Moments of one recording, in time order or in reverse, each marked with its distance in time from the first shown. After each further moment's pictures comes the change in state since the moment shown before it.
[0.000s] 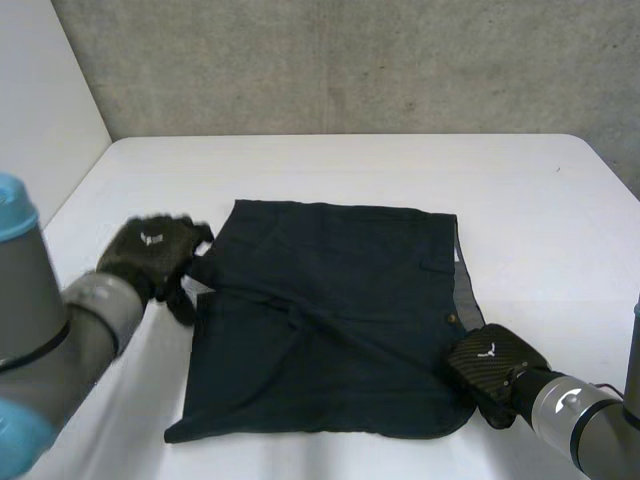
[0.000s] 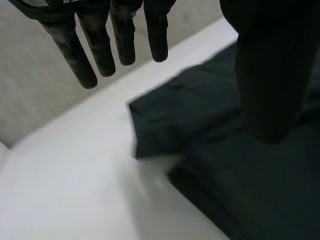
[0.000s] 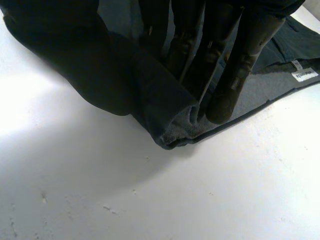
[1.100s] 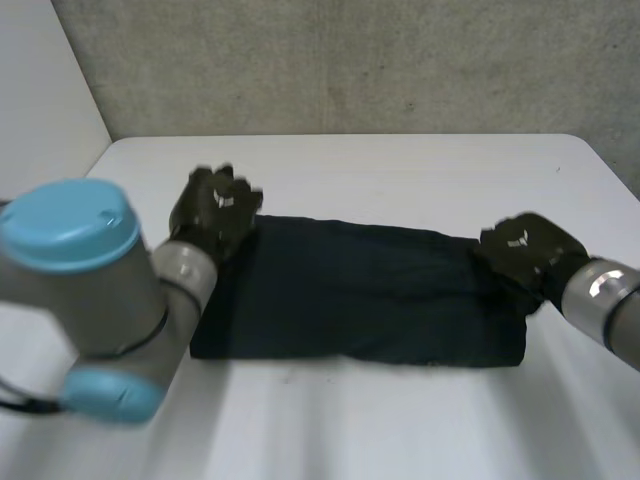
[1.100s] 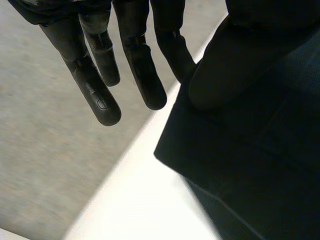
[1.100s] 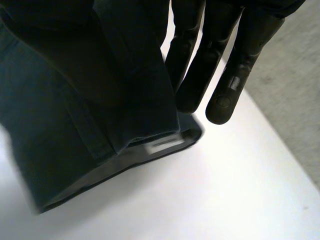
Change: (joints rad) left arm -0.160 -0.199 0.162 0.272 -0.058 0.332; right arm -0.022 -0.038 -0.382 0.180 0.029 -0.002; left_hand 0.796 0.872 0.099 0.880 0.859; right_hand 0.000 0.004 0.000 0.000 0.000
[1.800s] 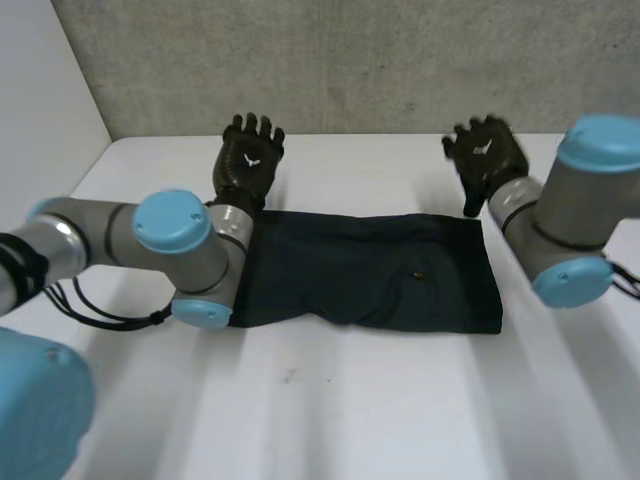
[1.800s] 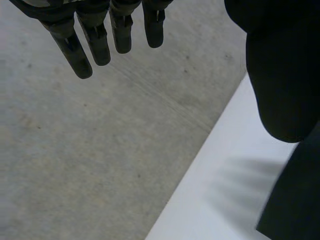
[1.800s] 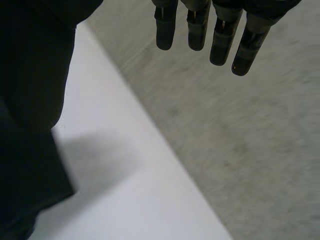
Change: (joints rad) left arm 0.054 -0.502 0.465 0.319 0.077 0.066; right arm 0.112 0.500 -0.568 -0.350 0.209 0.135; left_hand -0.938 -0.991 -0.214 -0.993 -0.957; right_hand -0.767 -0.951 -0.961 -0.951 -0.908
